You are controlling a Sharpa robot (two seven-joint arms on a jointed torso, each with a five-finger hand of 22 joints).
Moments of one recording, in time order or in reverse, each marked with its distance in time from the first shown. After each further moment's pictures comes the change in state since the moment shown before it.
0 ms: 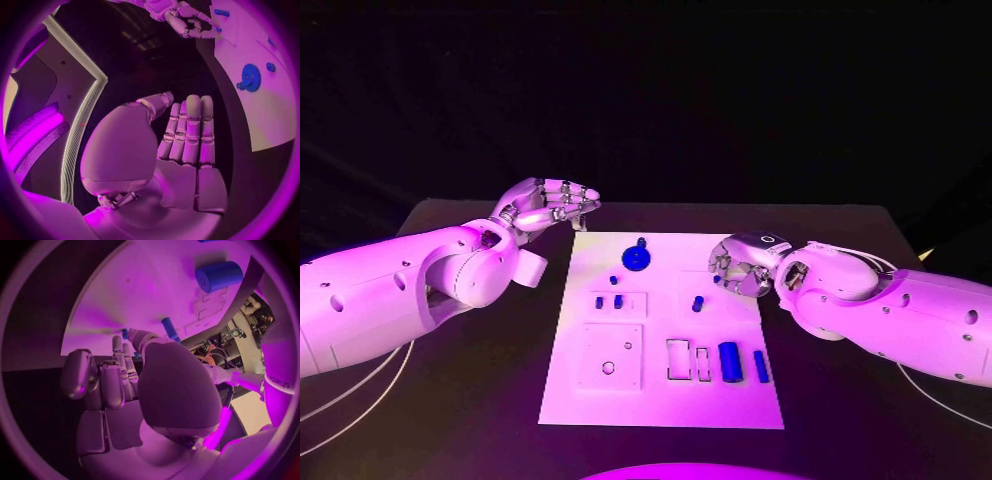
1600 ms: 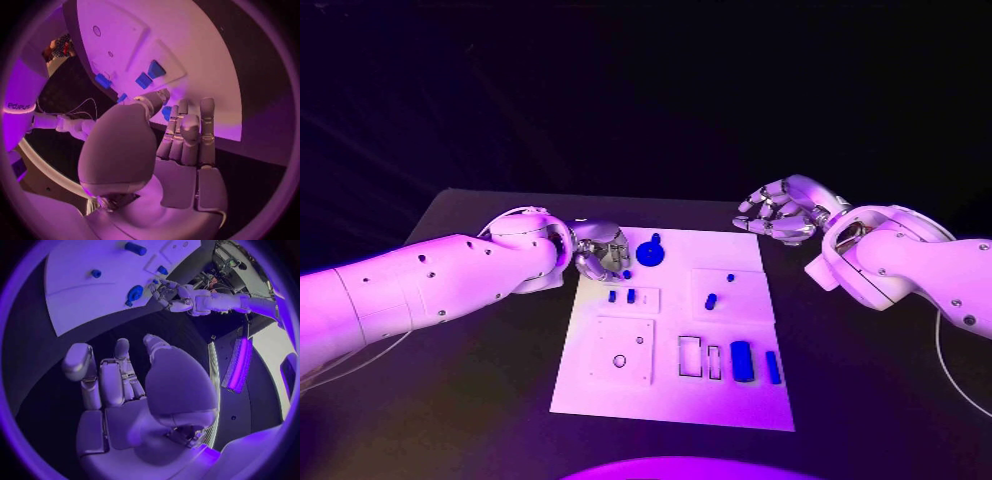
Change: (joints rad) left arm 0.000 0.168 -0.013 -0.141 -1.212 0.221 -0.369; left_hand 0.006 -0.051 -0.021 0.060 0.000 -0.059 -0.034 0.012 -0.020 -0.028 -0.018 0.116 0.027 0.196 -0.010 0.290 0.361 0.000 0.092 -0.014 0.123 0.084; right arm 0.133 -0.087 0.006 0.072 0.656 -0.140 0.043; right_hand -0.172 0.112 -0.319 0.056 0.188 -0.127 0.007 0.013 0.037 -0.104 0.000 0.508 0.569 -0.014 -0.016 -0.099 -0.086 0.010 -0.103 -0.001 -0.206 0.000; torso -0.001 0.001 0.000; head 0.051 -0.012
